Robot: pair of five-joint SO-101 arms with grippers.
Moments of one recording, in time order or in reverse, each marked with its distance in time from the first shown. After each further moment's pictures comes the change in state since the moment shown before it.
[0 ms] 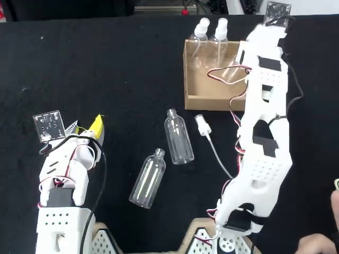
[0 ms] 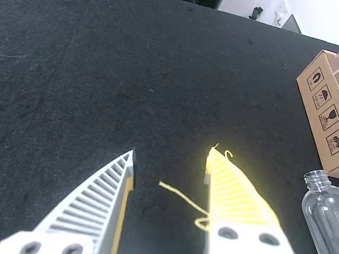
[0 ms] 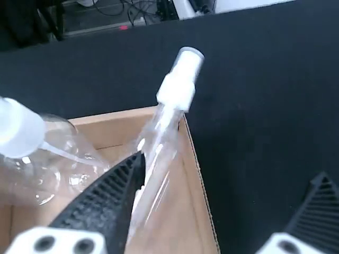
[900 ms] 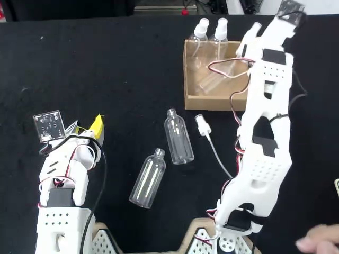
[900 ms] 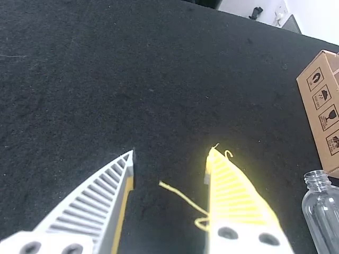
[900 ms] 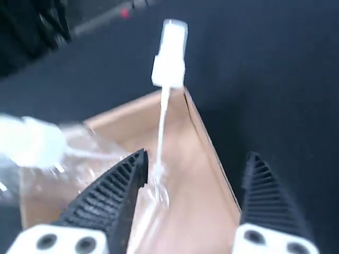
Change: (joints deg) left arm 0.0 0.0 0.0 0.0 0.0; right arm -0.4 0.1 -10.0 13.9 -13.7
